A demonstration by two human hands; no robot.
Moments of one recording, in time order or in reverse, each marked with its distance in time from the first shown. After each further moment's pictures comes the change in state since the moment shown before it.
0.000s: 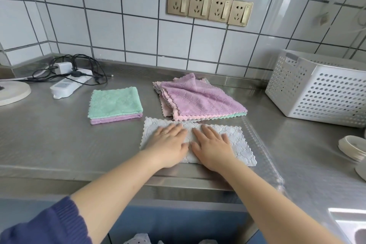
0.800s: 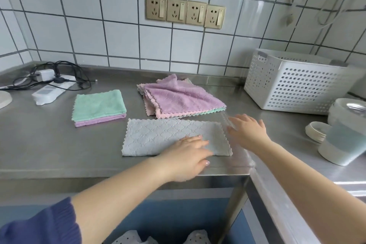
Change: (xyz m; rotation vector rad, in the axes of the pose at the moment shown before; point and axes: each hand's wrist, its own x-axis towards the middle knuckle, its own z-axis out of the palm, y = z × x) left_hand -0.033 0.082 -0.015 -0.071 0.008 0.457; right_hand -0.030 0.124 -0.052 -0.043 0.104 0.238
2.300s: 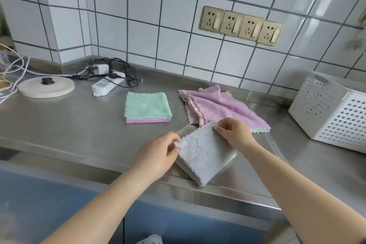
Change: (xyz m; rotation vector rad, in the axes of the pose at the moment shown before) left_hand -0.104 -0.095 -0.006 -0.430 0.517 -0.624; right_hand 0.037 -0.148 0.006 0.687 0.003 -0.195
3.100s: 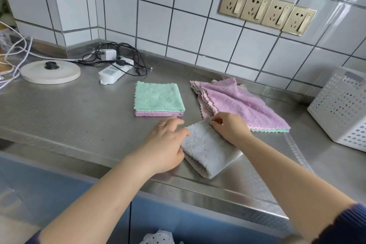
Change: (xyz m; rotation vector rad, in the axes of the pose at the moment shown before) left_hand 0.023 -0.022 -0.018 0.400 -0.121 0.208; right_hand 0.039 -0.020 0.049 -0.437 -0.093 -0.129
